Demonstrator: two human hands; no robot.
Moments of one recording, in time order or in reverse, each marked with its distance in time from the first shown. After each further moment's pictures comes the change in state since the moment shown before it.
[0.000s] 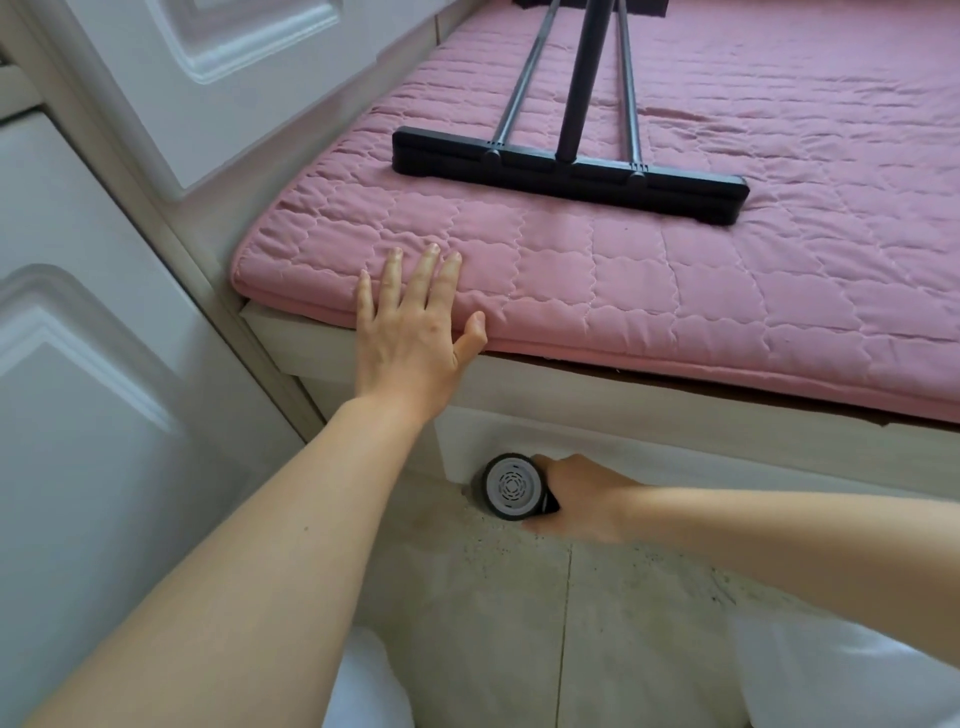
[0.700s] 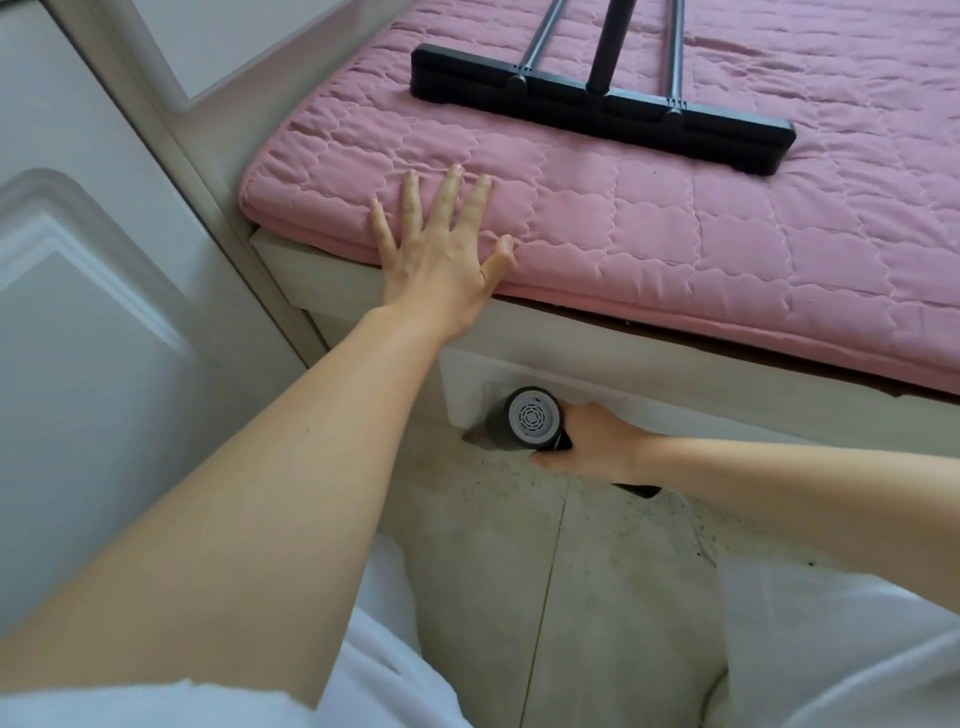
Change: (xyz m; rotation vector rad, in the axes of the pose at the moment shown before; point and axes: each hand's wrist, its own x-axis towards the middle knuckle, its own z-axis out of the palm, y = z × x) left_hand 0.017 0.018 -0.005 -0.091 -0.099 -0.099; right_hand -0.007 0.010 -0.008 0.083 0.062 -0.087
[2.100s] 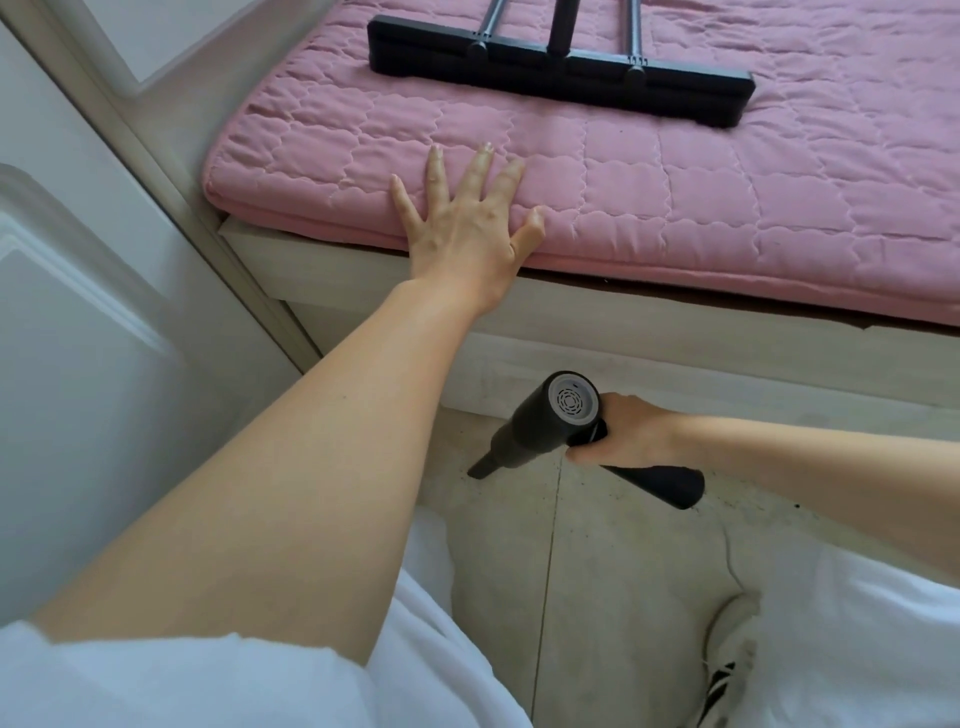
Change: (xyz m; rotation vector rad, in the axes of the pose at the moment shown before) left_hand -0.005 0.039 -0.002 -0.009 -0.052 0.090; right_hand -0.046 0.008 -0.004 0.108 -0.113 0.271
